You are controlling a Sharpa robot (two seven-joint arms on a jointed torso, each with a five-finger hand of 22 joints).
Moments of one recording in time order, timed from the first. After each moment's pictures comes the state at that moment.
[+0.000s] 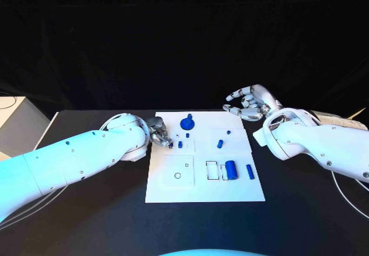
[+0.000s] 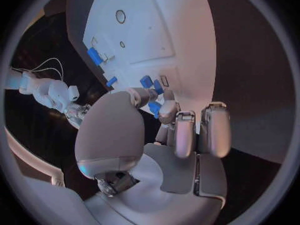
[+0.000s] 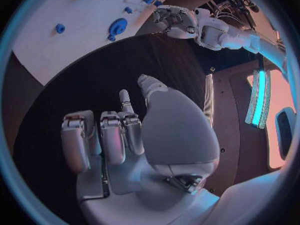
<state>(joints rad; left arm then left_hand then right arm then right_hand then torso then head) 1.17 -0.62 0.07 1.35 -1.29 -0.01 -0.51 1.24 -0.27 0.78 0.30 0.26 0.85 0.07 0.69 0.94 1.27 -0.01 1.27 1.01 1.46 -0.06 1.57 1.31 0.07 1.42 0.04 1.46 1.31 1.30 -0.86 -0.12 1.51 -0.93 -0.70 0.00 1.36 -0.19 0.25 0.28 0.30 0.92 0.17 0.19 0.30 1.47 0.08 1.57 1.31 1.47 0.01 1.56 1.31 0.01 1.47 0.11 1.56 1.31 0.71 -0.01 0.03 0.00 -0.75</state>
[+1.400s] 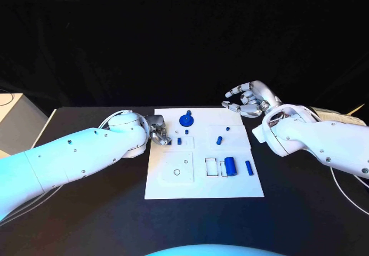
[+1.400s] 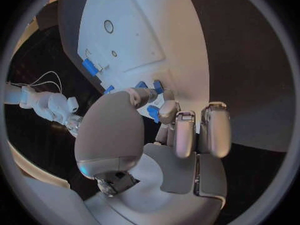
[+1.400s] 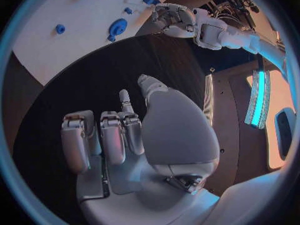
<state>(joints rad) 1.17 -0.61 0.06 1.33 -1.38 0.04 -0.49 1.24 -0.28 0.78 0.30 0.26 0.85 0.07 0.69 0.98 1.27 -0.01 1.27 1.02 1.46 -0.06 1.57 1.31 0.07 1.42 0.04 1.46 1.31 1.30 -0.86 -0.12 1.51 -0.94 -0.70 0.01 1.36 -0.19 0.25 0.28 0.30 0.92 0.17 0.19 0.30 1.47 0.08 1.57 1.31 1.47 0.01 1.56 1.31 0.01 1.47 0.11 1.56 1.31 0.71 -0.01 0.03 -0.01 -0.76</state>
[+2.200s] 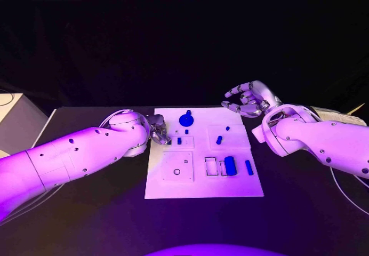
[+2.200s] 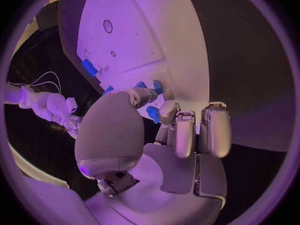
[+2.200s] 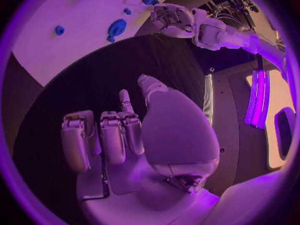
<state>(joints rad) 1.17 -0.60 0.06 1.31 -1.38 0.05 -0.50 1.24 -0.28 0.78 0.30 0.26 0.85 0.07 0.69 1.01 1.27 -0.01 1.27 1.02 1.46 -0.06 1.57 1.31 0.07 1.42 0.04 1.46 1.31 1.29 -0.86 -0.12 1.52 -0.94 -0.70 0.01 1.36 -0.19 0.25 0.28 0.30 0.92 0.17 0.19 0.30 1.47 0.08 1.57 1.31 1.47 0.01 1.56 1.31 0.01 1.47 0.11 1.56 1.31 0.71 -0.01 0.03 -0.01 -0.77</state>
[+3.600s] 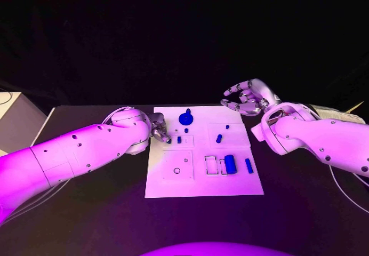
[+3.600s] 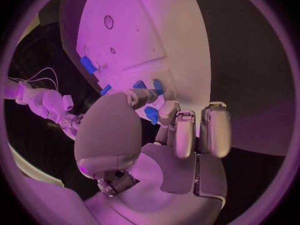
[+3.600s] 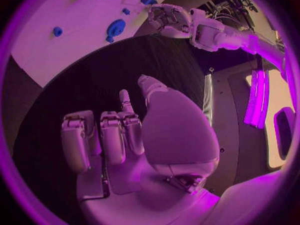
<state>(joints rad) 1.18 -0.57 0.06 1.28 -1.35 0.06 -0.53 1.20 -0.29 0.83 0.24 0.26 0.86 0.06 0.68 1.01 1.29 -0.01 1.27 1.02 1.47 -0.07 1.57 1.31 0.07 1.43 0.04 1.46 1.31 1.29 -0.87 -0.12 1.53 -0.94 -0.70 0.01 1.36 -0.19 0.25 0.28 0.30 0.92 0.17 0.19 0.30 1.47 0.08 1.57 1.31 1.47 0.01 1.56 1.31 0.01 1.47 0.11 1.56 1.31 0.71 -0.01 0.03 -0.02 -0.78</state>
